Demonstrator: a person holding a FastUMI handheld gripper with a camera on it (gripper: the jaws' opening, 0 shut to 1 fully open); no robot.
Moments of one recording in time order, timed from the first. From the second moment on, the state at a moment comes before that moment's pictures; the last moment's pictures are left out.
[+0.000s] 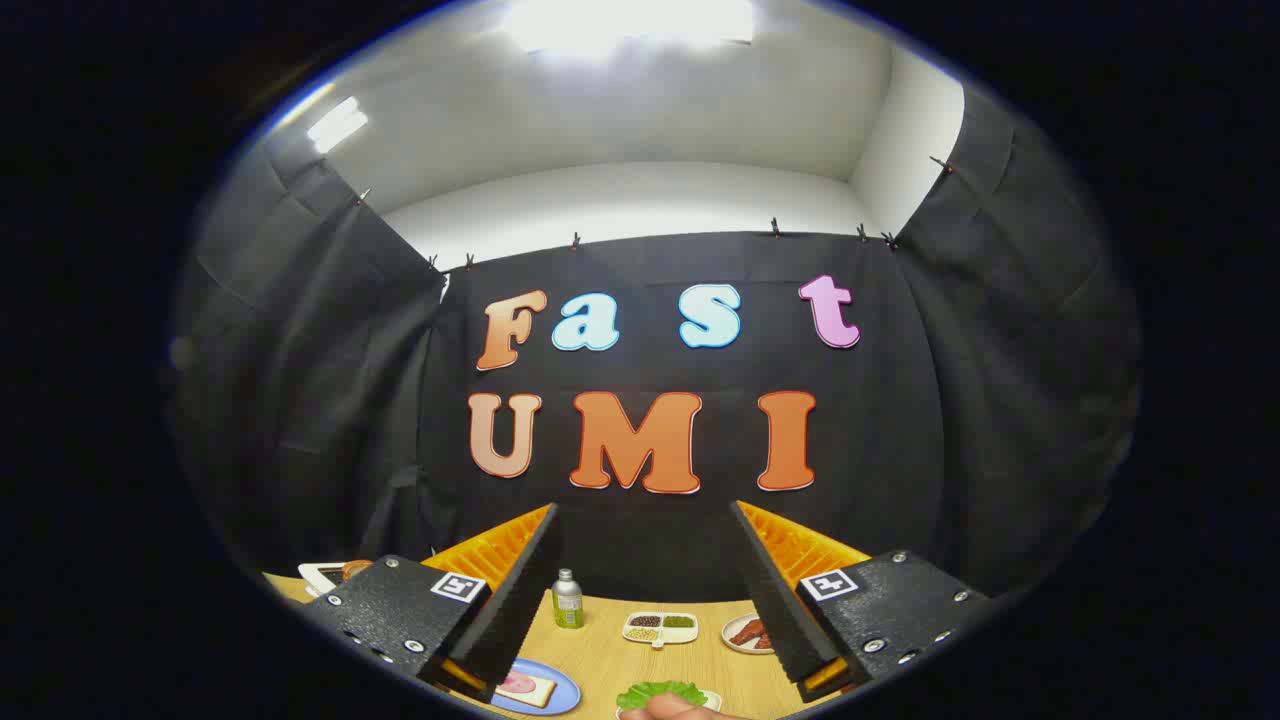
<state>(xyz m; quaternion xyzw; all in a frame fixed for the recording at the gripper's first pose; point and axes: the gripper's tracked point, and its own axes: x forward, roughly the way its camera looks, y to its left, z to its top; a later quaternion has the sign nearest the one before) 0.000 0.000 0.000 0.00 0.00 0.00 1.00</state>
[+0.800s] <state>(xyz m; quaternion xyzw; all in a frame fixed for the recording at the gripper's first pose) 0.006 -0.005 -0.016 0.00 0.02 -0.01 1.00</state>
